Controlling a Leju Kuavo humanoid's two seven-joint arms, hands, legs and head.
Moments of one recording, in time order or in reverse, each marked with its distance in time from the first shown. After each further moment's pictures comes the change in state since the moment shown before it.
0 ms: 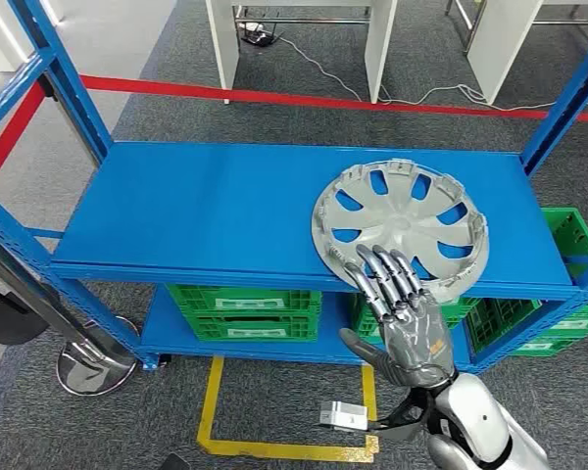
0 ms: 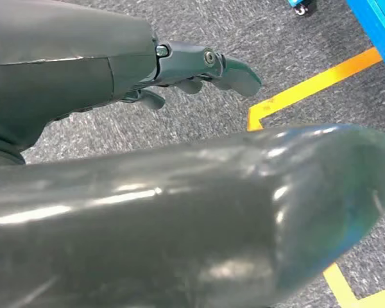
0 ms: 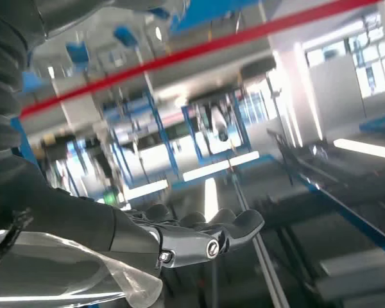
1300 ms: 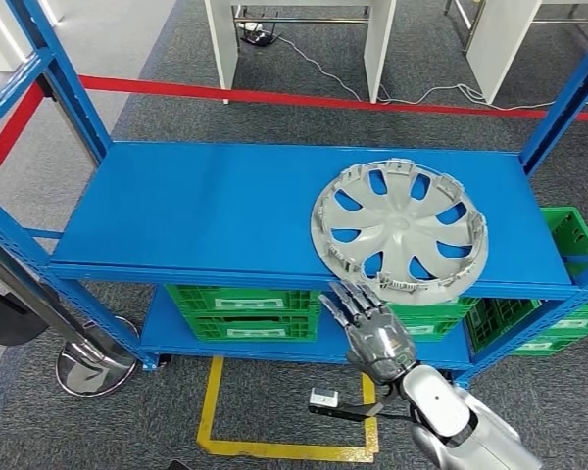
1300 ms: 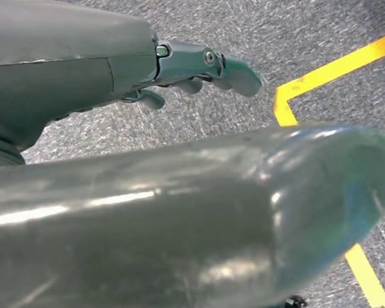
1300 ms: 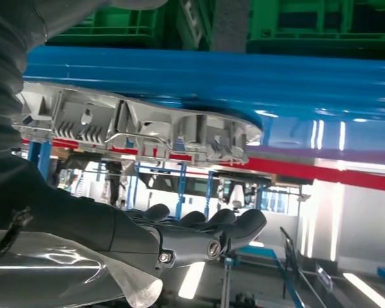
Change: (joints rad) left arm -0.046 0.020 -0.160 0.034 0.187 0.077 0.010; right arm -0.126 0.038 0.138 0.425 0.064 0.152 0.100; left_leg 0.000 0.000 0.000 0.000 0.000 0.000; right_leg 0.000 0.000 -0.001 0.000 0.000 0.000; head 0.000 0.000
